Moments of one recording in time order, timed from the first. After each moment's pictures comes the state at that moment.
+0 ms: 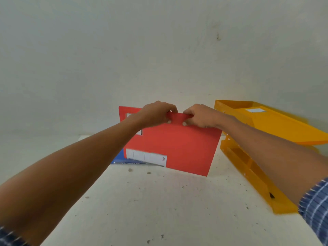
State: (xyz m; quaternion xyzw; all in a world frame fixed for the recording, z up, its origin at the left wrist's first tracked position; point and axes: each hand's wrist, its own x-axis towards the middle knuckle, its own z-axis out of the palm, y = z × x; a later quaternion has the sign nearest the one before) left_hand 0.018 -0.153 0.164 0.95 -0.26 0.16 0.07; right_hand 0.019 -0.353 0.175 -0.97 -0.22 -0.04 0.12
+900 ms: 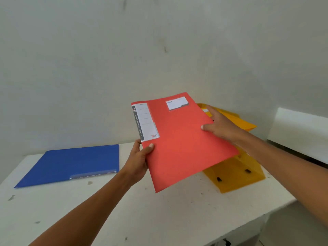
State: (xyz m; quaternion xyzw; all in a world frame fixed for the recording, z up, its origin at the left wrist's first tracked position) left_hand -0.058 -0.246 0.045 0.47 -0.11 -0.11 0.87; right_hand -0.098 -0.513 0.163 -0.89 0.00 -0.16 0.42
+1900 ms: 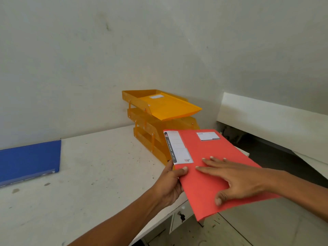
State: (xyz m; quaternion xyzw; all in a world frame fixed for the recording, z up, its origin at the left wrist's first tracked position) left_hand -0.176 -0.453 -0.014 0.37 -0.17 -0.40 0.82; right_hand -0.300 -0.630 0.081 -0.98 -0.04 0.18 -0.01
